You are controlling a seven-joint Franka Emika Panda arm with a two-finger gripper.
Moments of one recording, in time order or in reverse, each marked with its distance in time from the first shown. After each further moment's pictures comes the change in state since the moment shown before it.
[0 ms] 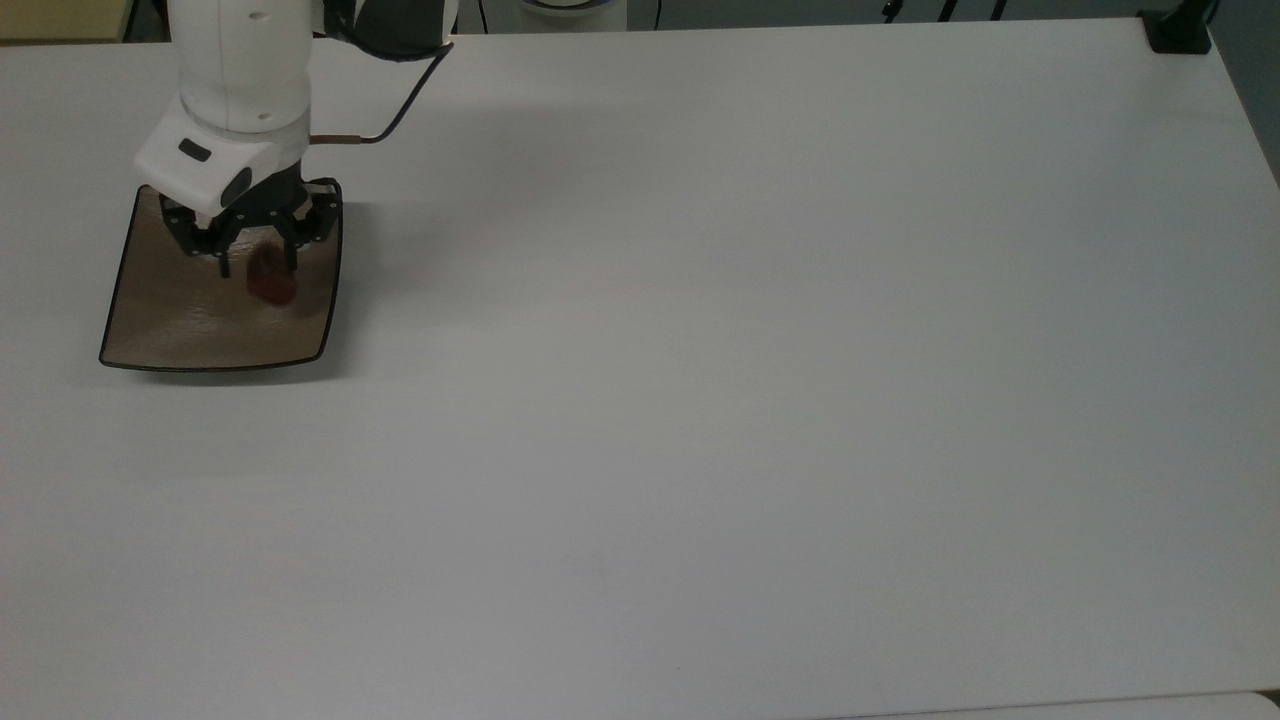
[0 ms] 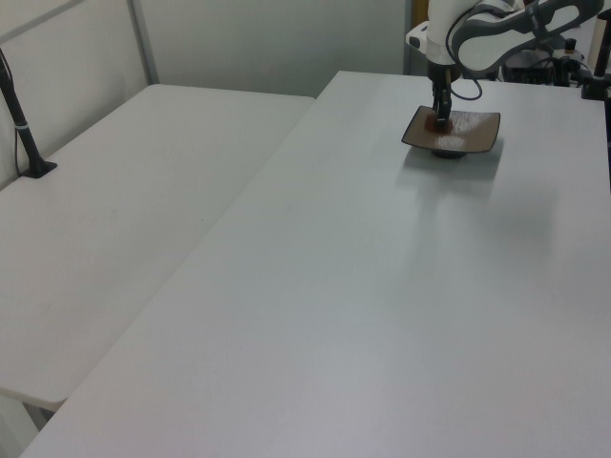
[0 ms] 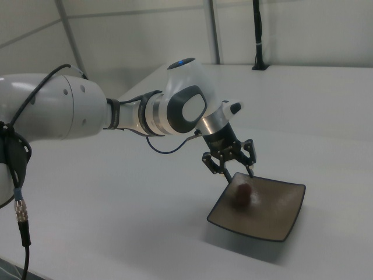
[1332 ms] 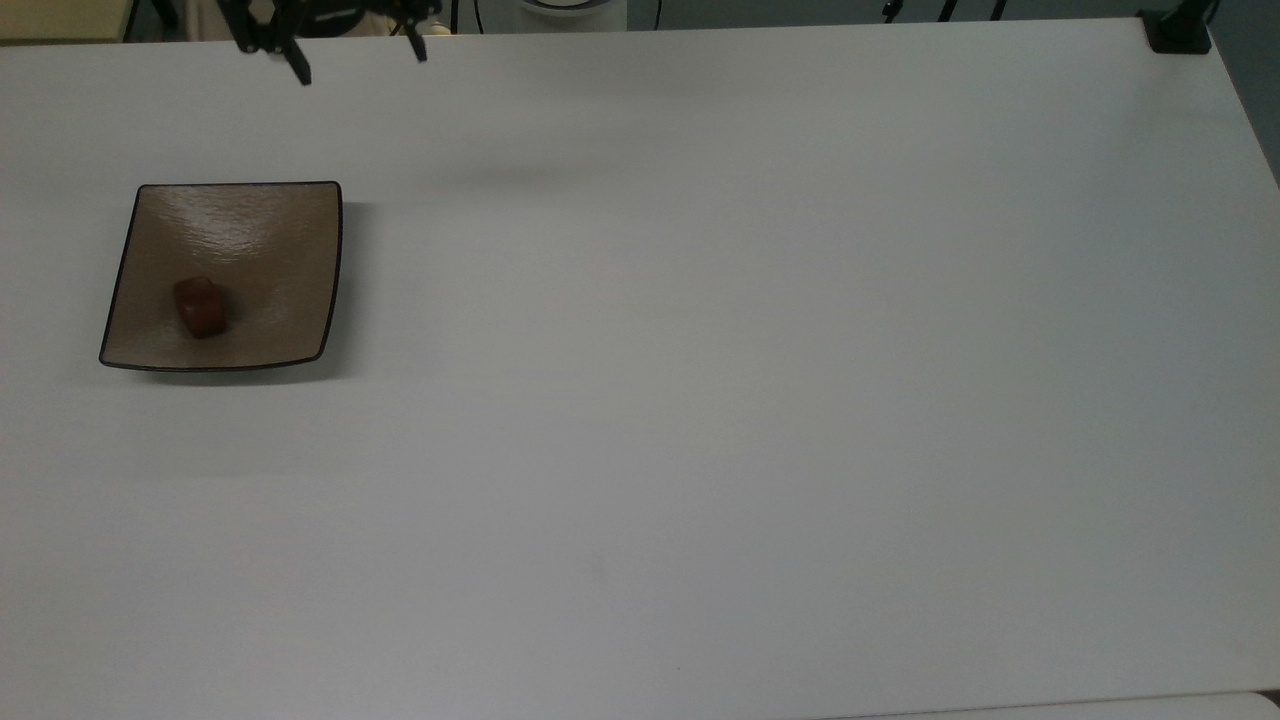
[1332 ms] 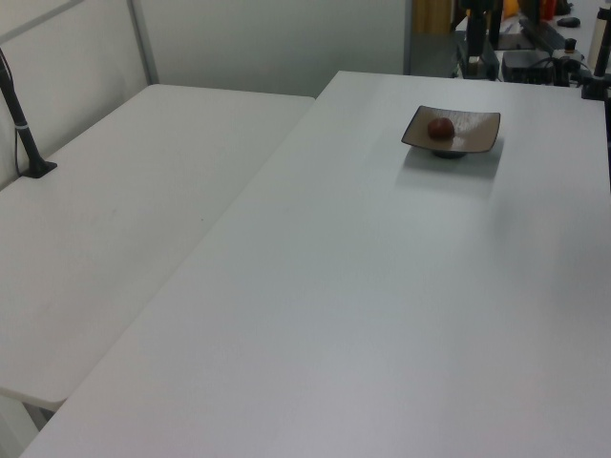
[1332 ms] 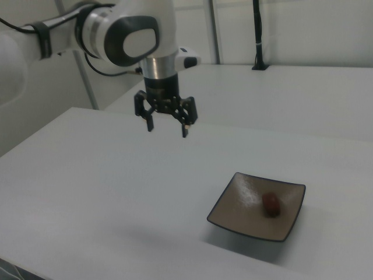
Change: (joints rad) arm 0.032 -0.294 0.007 0.092 0.473 -0.554 0.017
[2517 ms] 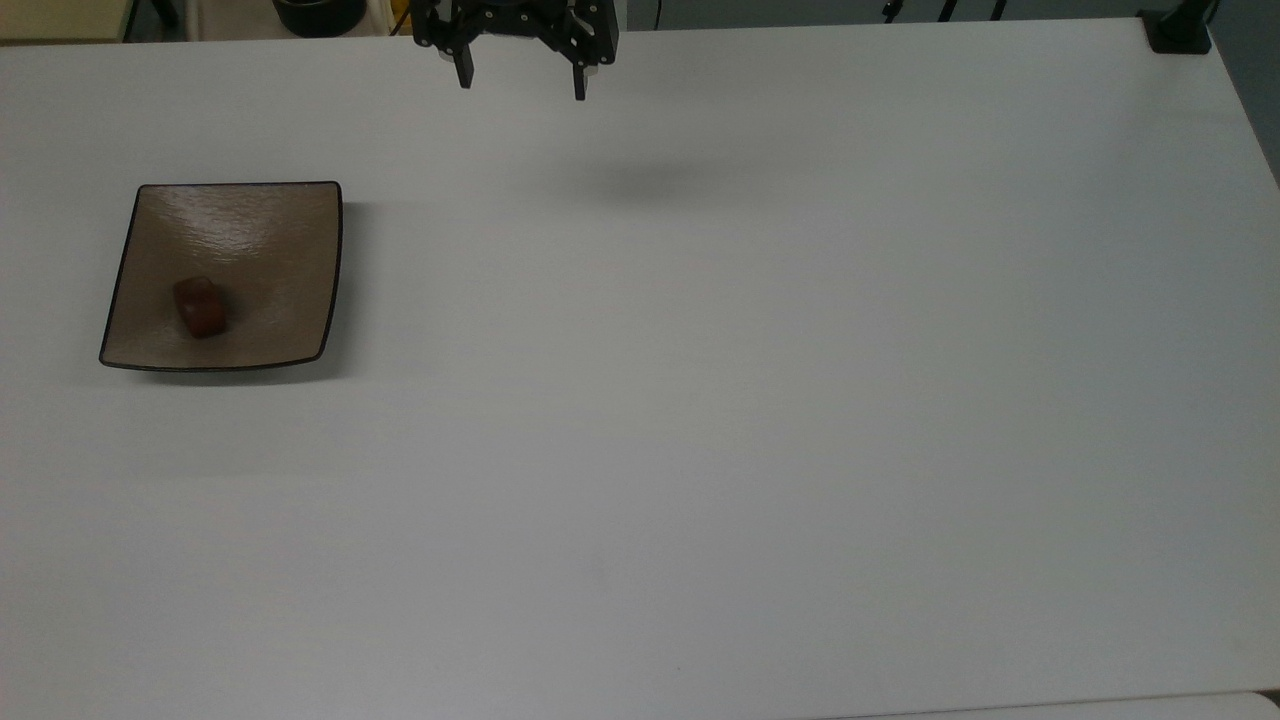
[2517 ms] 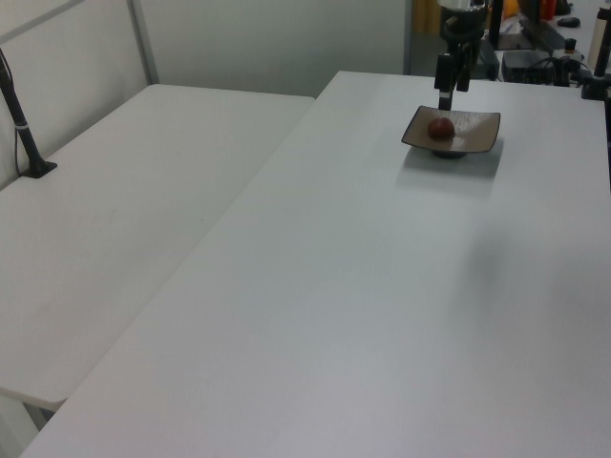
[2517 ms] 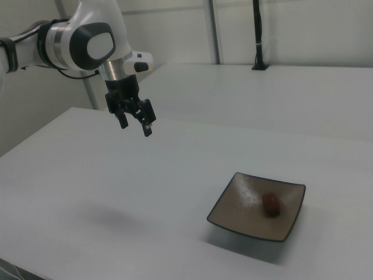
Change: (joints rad) arm 0.263 -0.031 -0.008 -0.103 -0.110 0.113 0.564
